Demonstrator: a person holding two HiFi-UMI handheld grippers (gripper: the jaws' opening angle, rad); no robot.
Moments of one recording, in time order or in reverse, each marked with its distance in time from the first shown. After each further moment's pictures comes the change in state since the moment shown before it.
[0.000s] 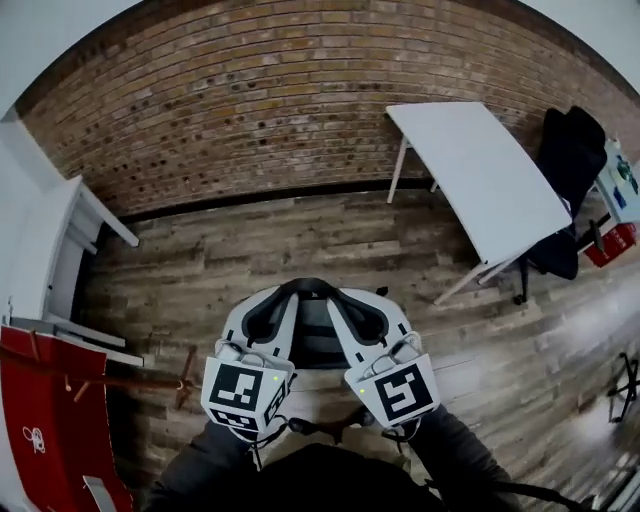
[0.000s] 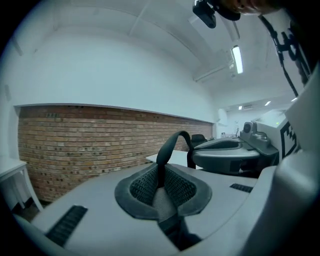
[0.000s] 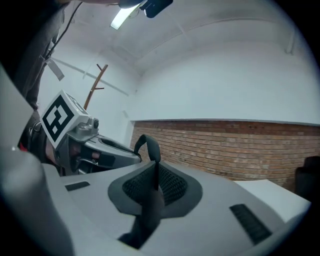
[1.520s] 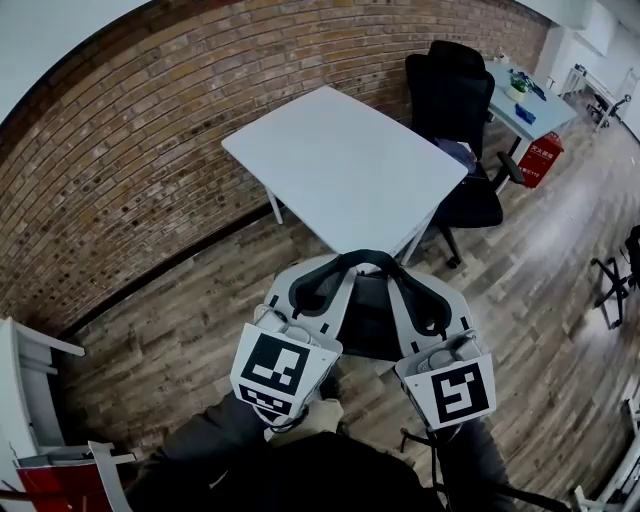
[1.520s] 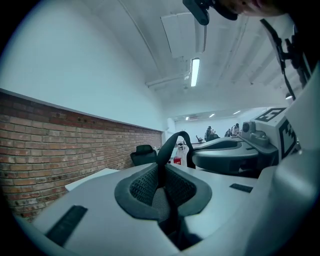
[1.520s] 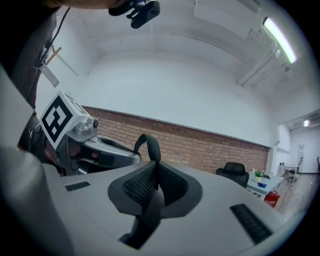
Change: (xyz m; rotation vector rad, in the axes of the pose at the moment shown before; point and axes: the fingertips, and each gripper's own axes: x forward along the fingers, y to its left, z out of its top) left arm 0.283 -0.363 0.122 0.148 -0.107 -0.633; right arm -0.275 -0.354 -0.055 0.071 0.082 -0.648
